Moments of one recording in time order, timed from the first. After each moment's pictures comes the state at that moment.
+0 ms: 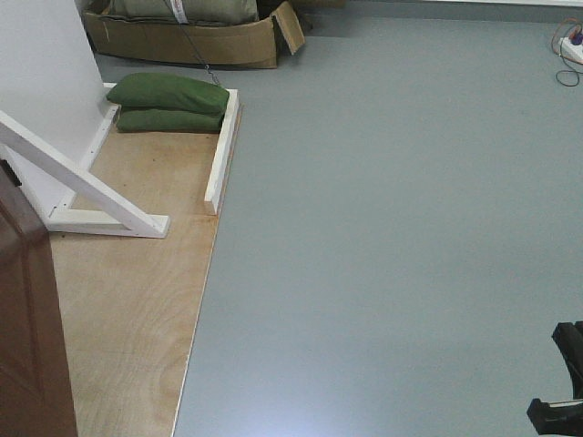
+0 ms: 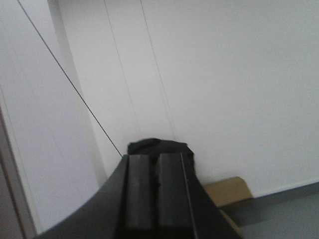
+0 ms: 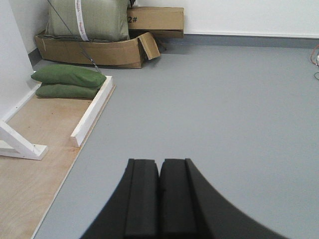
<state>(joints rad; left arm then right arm) -0.11 0.28 -0.51 -0.04 -0.07 0.32 0.06 -0.01 0.03 0.07 0.38 -0.06</state>
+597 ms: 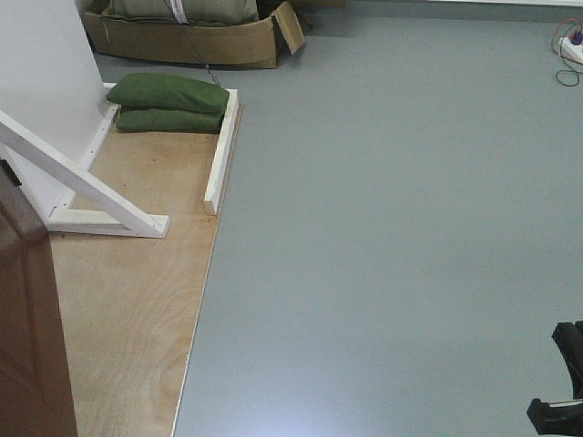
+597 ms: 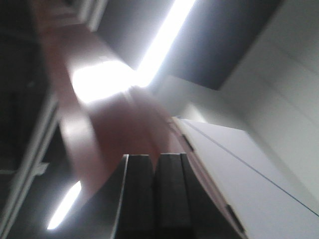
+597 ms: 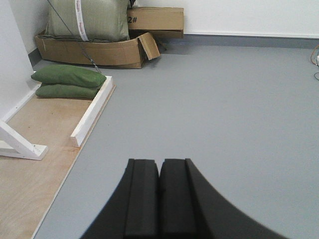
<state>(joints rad) -0.04 0.35 -0.65 -0.34 -0.72 1.14 0.06 -0.01 0.03 0.07 0.38 -0.06</state>
